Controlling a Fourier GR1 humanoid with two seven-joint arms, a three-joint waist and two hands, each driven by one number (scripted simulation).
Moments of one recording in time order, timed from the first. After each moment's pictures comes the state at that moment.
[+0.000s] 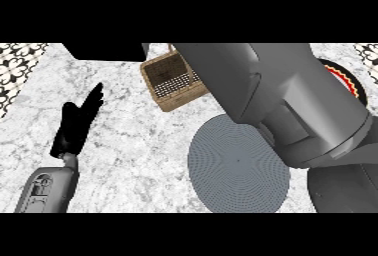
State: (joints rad) left arm -0.25 0.17 0.06 -1.39 -0.16 -0.03 0.24; right arm -1.86 -0.06 0.44 -0.23 0.41 -0.03 0.60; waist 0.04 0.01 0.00
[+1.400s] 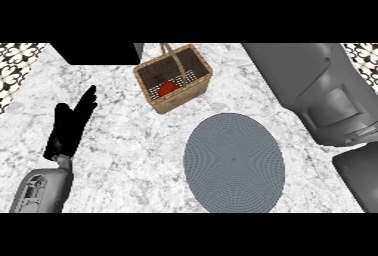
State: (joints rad) left arm -0.24 0.18 0.10 -1.37 -0.15 -0.03 0.23; right arm -1.65 -0.16 0.18 -0.31 0.31 -0.55 0.53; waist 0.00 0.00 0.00
